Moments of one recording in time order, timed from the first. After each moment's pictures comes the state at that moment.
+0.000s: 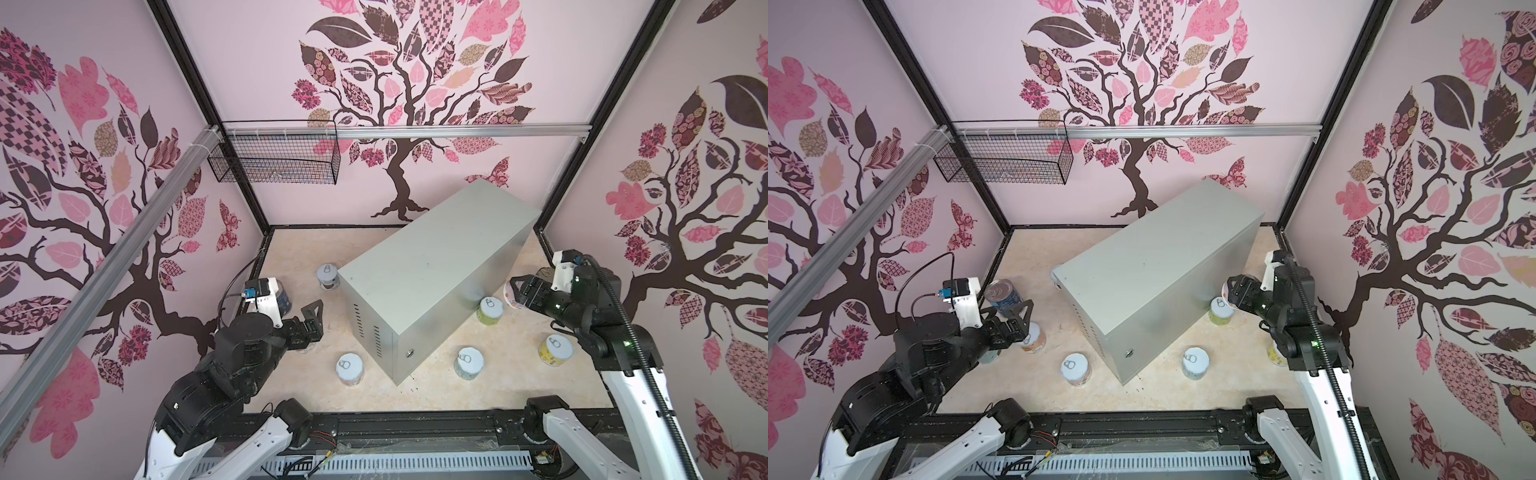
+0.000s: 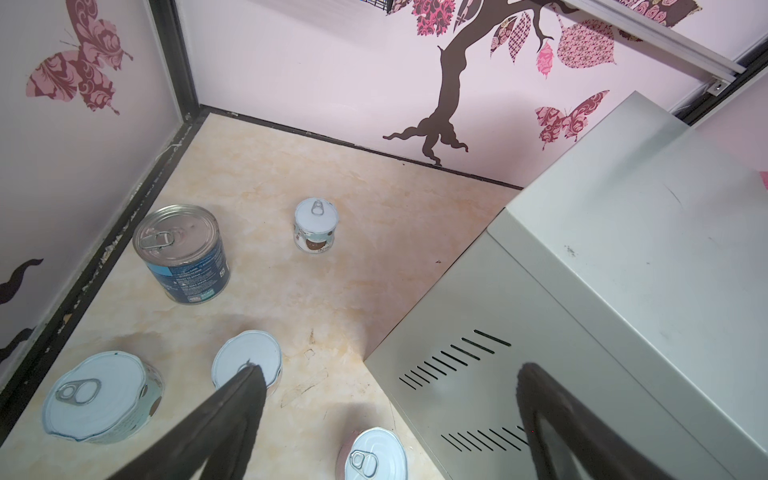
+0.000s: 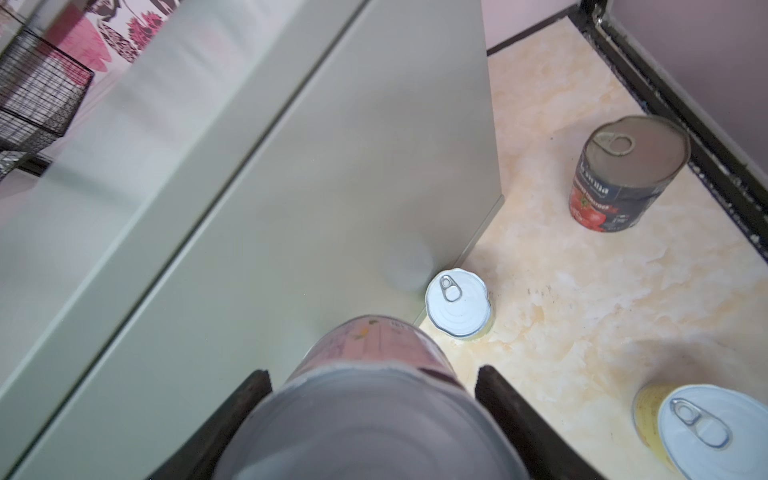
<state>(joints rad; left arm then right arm) -0.65 0.60 1.21 -1.06 -0.42 -0.50 0.08 0.81 1.16 -0.89 -0.12 0.46</state>
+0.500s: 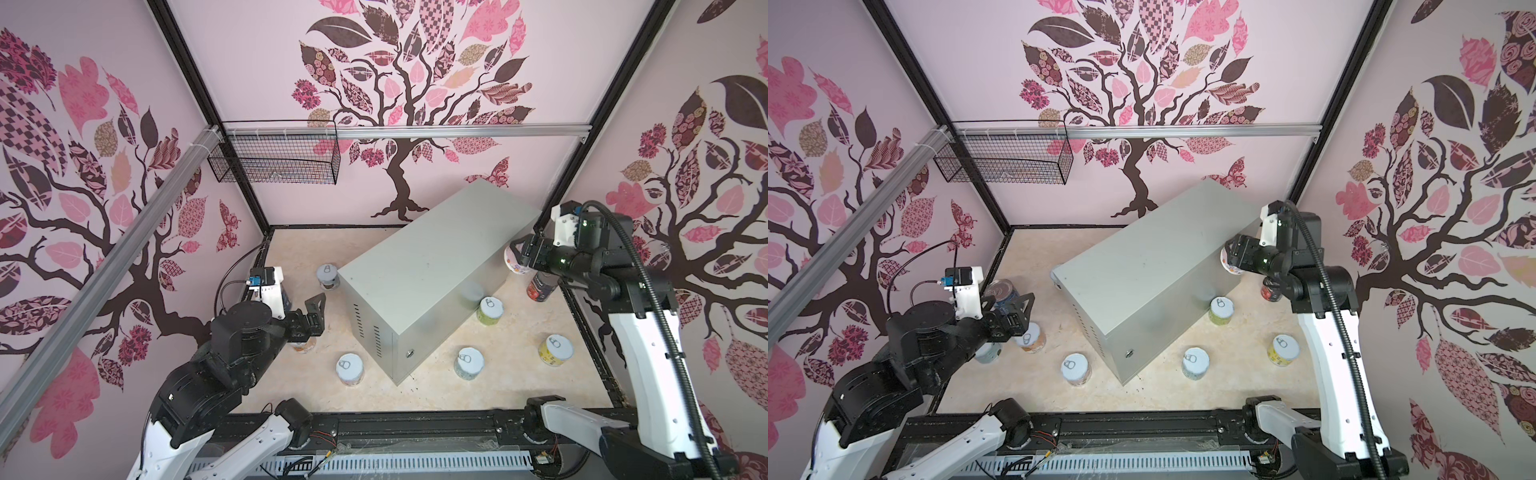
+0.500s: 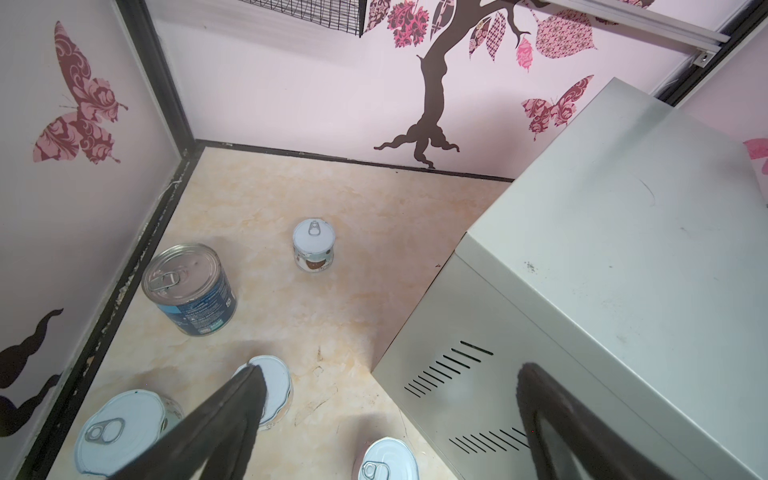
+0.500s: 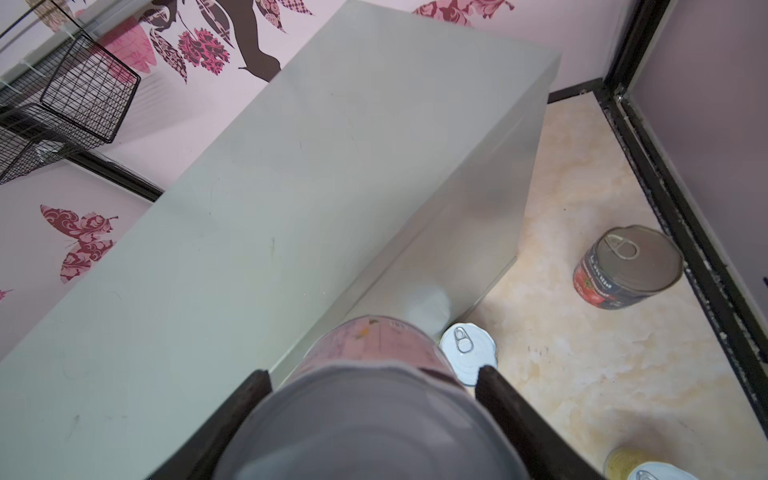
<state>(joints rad) -0.65 0.68 1.31 -1.07 -0.40 -0.39 0.08 1.19 1.70 -1.06 -0.15 0.34</state>
